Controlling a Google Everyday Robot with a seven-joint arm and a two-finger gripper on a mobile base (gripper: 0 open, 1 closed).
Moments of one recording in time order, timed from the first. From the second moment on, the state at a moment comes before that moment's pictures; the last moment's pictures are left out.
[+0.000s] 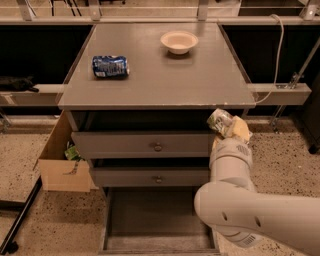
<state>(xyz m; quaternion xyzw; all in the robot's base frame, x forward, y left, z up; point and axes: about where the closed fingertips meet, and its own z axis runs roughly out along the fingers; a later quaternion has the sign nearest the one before) 0.545 -0.198 0.801 -0.31 0.69 -0.42 0.50</state>
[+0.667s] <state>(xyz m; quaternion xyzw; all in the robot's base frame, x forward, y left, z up) 0.567 -0.202 0.852 -0.29 0.64 -0.47 0.52</state>
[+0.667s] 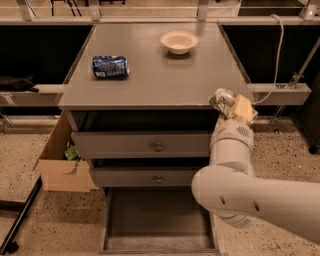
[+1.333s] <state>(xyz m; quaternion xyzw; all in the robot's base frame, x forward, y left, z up) 0.589 -0.204 0.918 -0.28 0.58 -0.53 0.55</state>
